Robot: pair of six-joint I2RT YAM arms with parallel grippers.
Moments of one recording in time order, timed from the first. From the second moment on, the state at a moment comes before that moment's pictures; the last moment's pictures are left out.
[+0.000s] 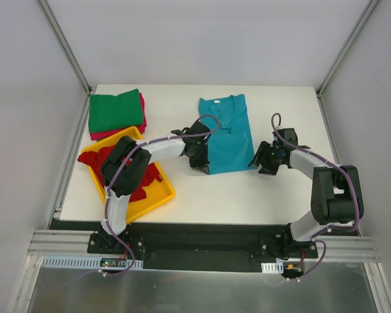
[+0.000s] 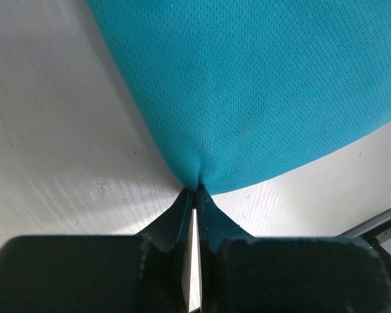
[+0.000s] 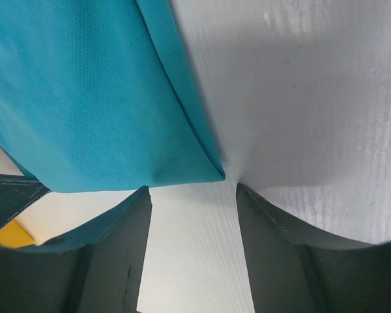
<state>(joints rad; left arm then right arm) -0.69 2.02 1.36 -0.48 0.26 -0.76 0.09 1.57 0.82 -0.35 -0.32 0.48</state>
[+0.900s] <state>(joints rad) -0.71 1.98 1.31 -0.47 0.22 -0.76 0.10 1.61 0.82 -0.31 -0.30 0.48</state>
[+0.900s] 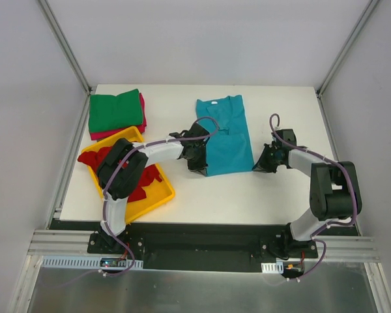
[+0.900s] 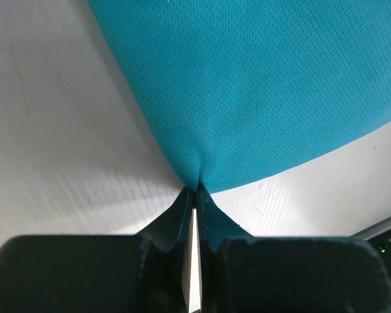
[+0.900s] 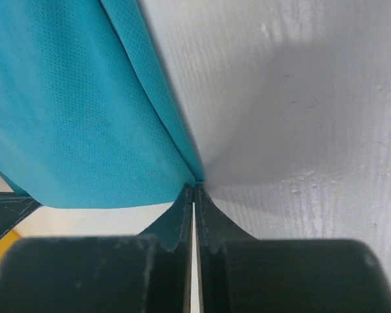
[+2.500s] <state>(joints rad) -0.63 1.31 0.98 -0.48 0.41 -0.67 0.16 0.84 0.76 -0.57 -0.49 0.56</state>
